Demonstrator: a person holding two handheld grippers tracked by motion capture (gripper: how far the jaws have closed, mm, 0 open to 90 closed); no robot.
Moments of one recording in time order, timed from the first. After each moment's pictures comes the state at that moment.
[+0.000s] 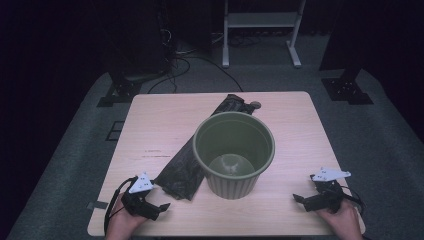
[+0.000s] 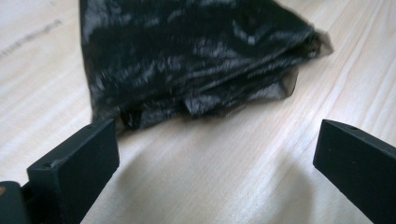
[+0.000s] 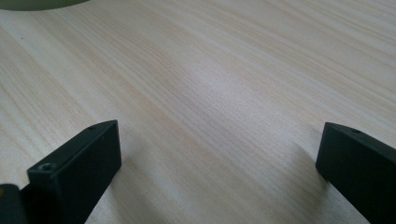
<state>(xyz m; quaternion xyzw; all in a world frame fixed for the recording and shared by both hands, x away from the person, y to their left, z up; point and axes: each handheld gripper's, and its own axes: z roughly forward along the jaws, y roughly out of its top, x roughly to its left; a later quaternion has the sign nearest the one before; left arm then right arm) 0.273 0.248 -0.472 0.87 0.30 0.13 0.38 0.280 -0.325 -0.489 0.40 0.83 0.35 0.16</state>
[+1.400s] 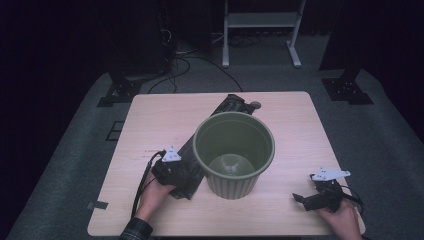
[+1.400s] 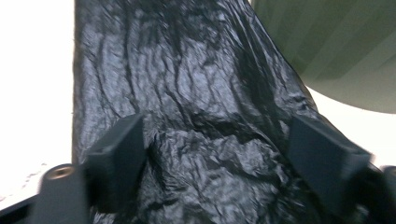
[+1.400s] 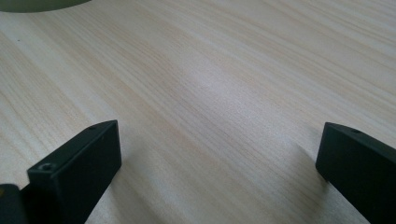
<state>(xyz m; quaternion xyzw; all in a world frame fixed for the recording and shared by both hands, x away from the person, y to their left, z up) 0.358 0.179 -0.476 0.87 0.31 0.13 0.36 0.282 -0.325 -0.489 0.40 0.83 0.35 0.16</state>
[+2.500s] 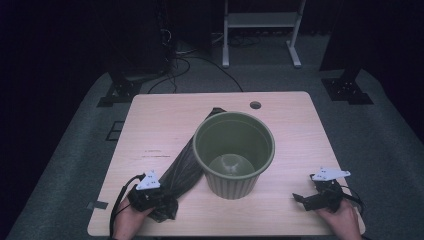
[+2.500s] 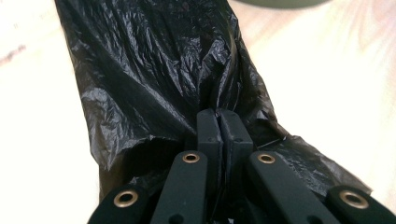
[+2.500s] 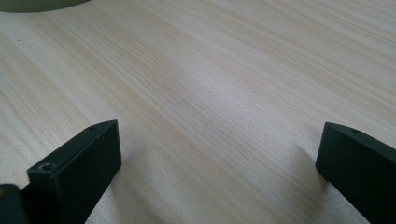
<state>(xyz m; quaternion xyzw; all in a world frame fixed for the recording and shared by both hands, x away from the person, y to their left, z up) 0.273 0.234 -0.470 0.88 0.28 0.10 0.37 0.282 -0.325 -0.489 0.40 0.83 0.35 0.16</state>
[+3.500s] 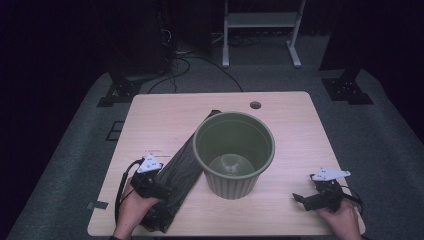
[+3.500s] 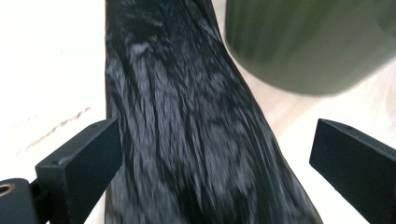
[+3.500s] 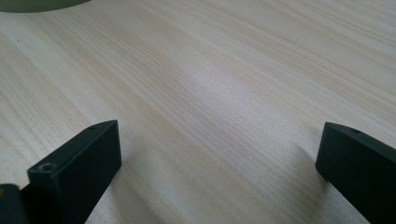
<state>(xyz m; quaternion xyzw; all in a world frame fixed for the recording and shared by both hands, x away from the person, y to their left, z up) 0.309 0.211 -0.434 0.84 0.34 0.14 0.40 0.282 -0.325 -0.489 0.40 0.83 0.35 0.16</state>
